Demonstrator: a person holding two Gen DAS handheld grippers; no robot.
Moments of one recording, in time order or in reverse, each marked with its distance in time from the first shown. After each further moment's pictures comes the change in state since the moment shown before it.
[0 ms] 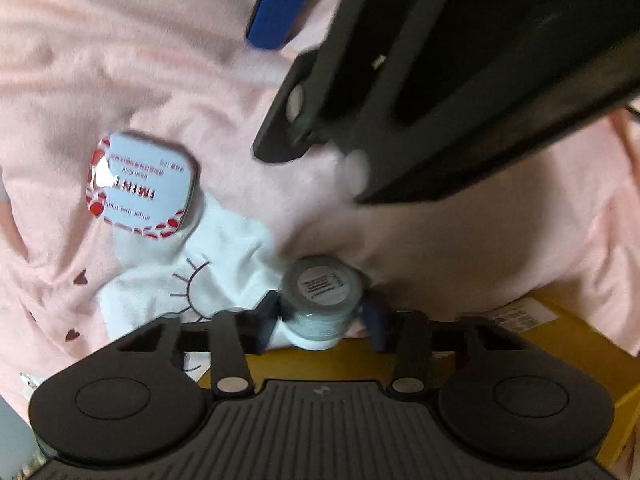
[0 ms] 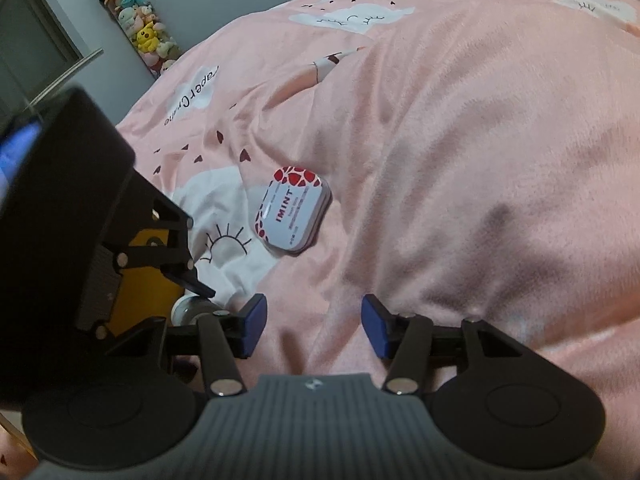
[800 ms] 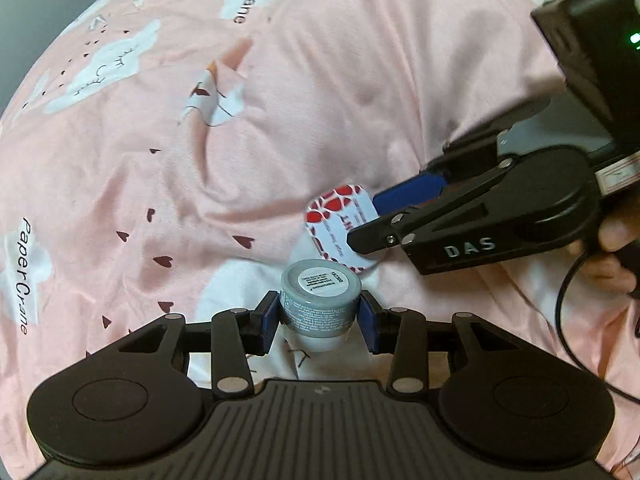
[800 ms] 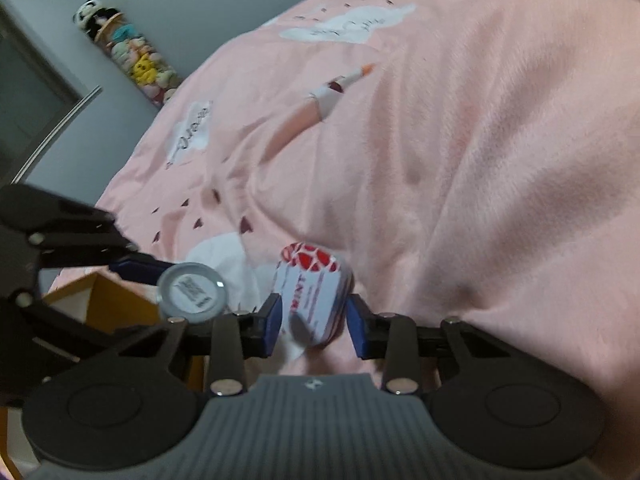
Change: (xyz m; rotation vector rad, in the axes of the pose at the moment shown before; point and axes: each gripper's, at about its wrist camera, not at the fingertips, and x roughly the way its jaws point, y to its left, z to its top) left arm -0.052 0.092 -0.091 -0.684 -0.428 -0.010; right arm 0.045 -0.010 0.052 0.127 -0.015 0.080
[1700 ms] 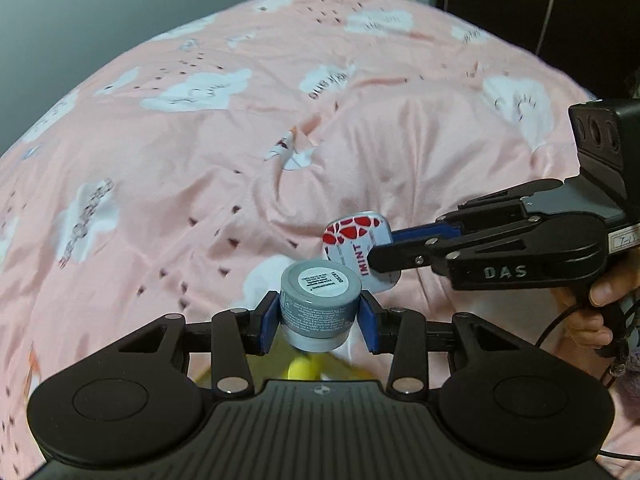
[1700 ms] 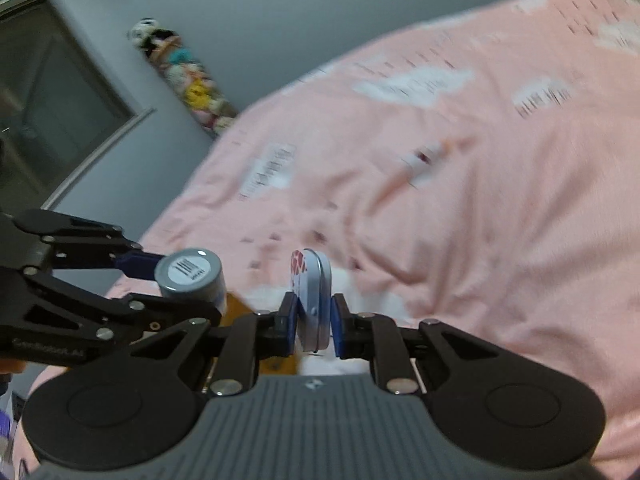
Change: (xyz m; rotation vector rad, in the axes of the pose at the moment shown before) left arm -0.128 -0.011 -0.052 -0.277 -0.234 0.019; right arm -0.083 0.067 -0.008 -0.113 -0.132 0.128
